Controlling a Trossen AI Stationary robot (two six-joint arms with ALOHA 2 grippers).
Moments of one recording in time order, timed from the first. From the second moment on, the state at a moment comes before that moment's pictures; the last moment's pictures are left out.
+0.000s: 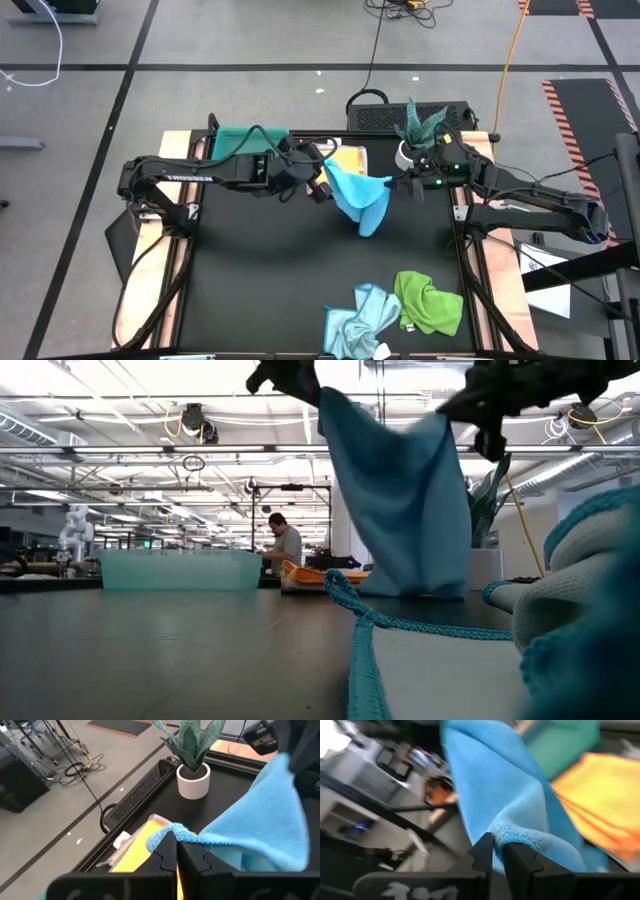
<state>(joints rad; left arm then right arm) 0.03 1.61 1.53 -0.52 -0.57 -0.22 -0.41 0.74 0.59 -0.18 -0.37 0.66</state>
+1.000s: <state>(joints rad) 0.03 1.45 1.53 -0.56 -0.63 -0.15 -0.43 0.74 0.59 0.19 -0.42 0.66</state>
